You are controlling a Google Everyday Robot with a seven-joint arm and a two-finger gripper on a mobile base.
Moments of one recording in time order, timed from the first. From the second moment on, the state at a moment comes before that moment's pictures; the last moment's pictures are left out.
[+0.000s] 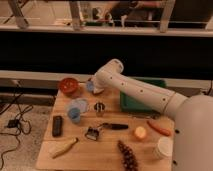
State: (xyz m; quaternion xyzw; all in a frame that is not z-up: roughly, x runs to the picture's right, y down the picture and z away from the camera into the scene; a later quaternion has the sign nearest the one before) arm -0.064 -0.028 0.863 -0.09 -0.19 -0.08 0.97
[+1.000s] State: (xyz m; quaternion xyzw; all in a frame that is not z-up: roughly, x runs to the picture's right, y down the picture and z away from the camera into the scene) arm -0.052 -0.048 0.903 -0.08 -0.16 -0.03 0.98
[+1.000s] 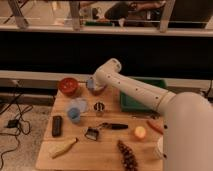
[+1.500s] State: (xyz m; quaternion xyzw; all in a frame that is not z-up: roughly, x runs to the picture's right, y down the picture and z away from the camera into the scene) arm -0.030 -0.055 0.926 -0.08 -0.13 -0.01 0.99
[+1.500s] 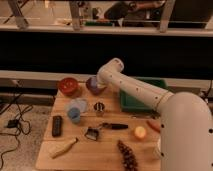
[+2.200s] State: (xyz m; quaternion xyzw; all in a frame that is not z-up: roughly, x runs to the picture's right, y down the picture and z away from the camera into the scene) arm -0.017 -0.055 0.952 -0.09 -0.11 0.00 0.99
